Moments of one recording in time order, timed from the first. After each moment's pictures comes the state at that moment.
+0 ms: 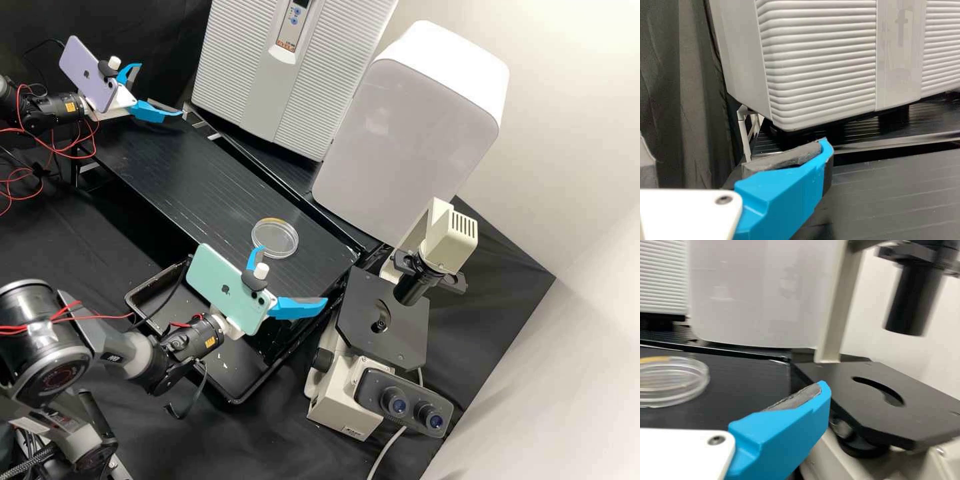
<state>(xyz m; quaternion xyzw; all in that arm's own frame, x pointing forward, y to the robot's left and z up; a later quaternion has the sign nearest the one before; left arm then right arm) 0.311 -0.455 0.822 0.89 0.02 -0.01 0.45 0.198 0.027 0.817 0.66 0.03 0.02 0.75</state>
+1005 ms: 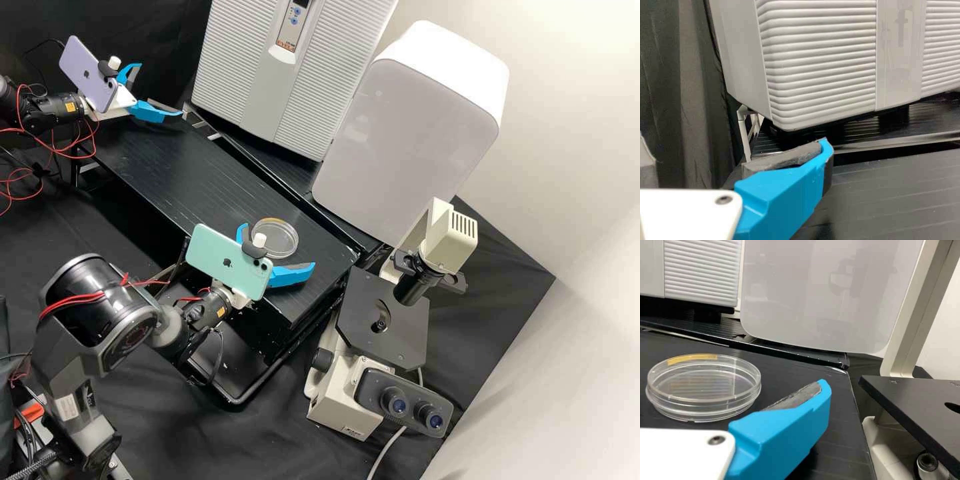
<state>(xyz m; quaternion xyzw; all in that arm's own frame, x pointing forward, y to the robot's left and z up) 0.311 -0.455 0.822 0.89 0.02 -0.01 0.45 0.247 0.039 0.783 0.64 0.09 -0.02 0.76</state>
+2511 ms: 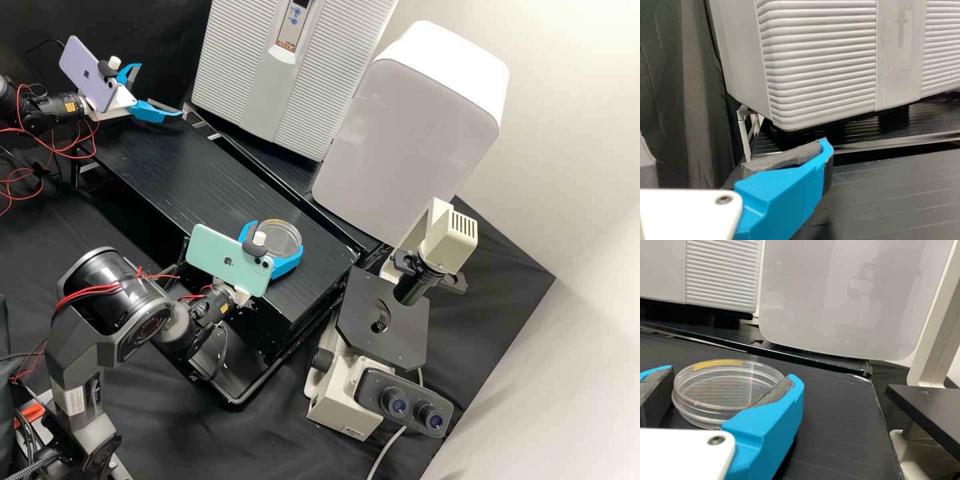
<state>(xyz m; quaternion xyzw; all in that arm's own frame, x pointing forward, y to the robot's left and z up) 0.311 -0.455 0.822 0.89 0.02 -0.01 0.45 0.256 0.040 0.777 0.65 0.11 -0.02 0.75</state>
